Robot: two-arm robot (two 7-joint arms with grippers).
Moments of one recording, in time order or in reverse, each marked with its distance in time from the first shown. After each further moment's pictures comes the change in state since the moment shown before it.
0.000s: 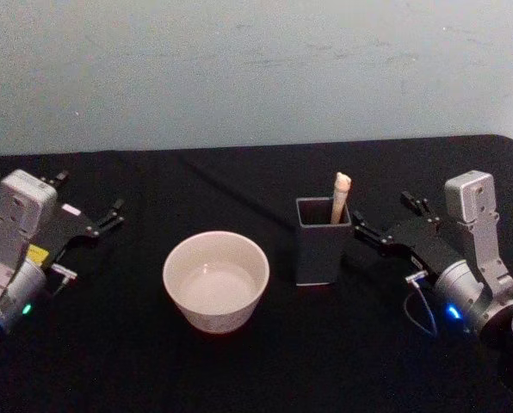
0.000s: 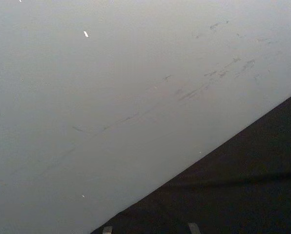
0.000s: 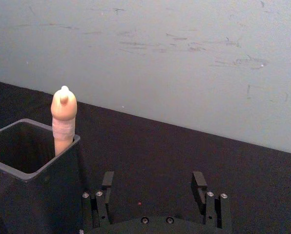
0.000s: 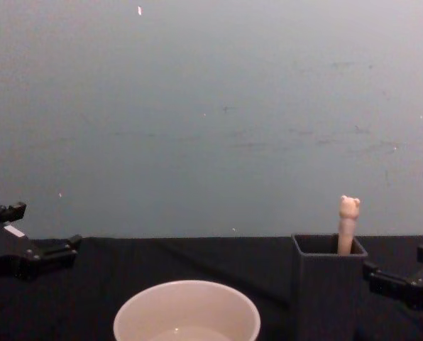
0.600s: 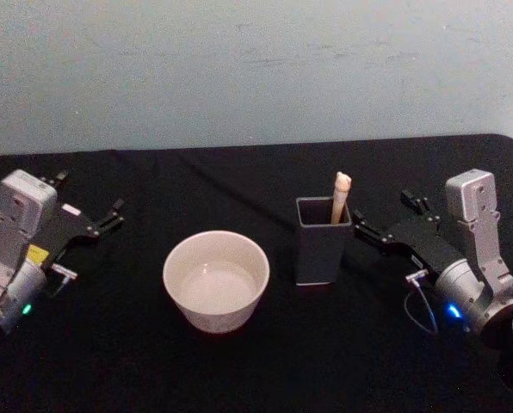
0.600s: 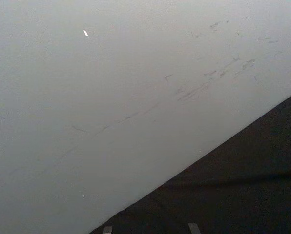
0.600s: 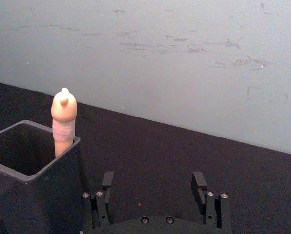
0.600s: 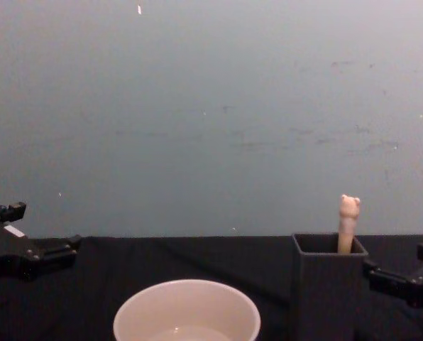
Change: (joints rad) left arm 0.000 0.000 0.000 0.000 0.000 0.000 0.000; right arm 0.000 0.002 0.000 -0.004 0.003 0.000 0.000
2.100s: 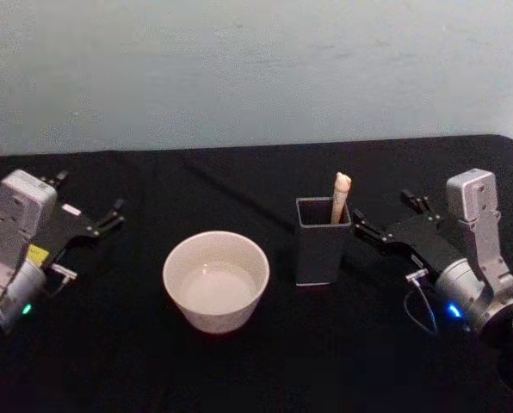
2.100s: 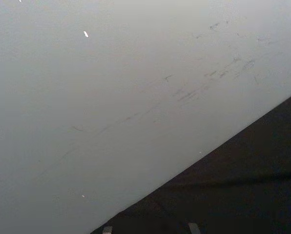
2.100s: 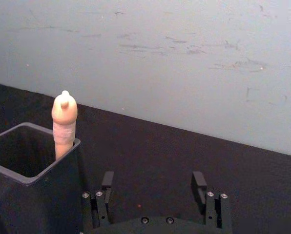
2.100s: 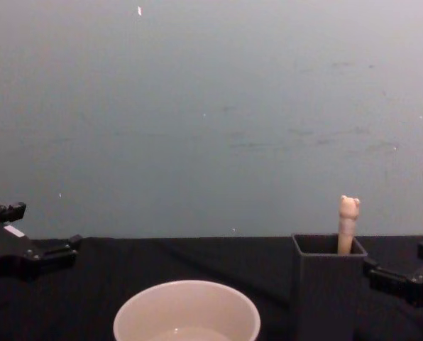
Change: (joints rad) left arm 0.000 0.000 0.000 0.000 0.000 0.000 0.000; right arm 0.000 0.001 0.000 -0.001 0.002 -0.001 0.000
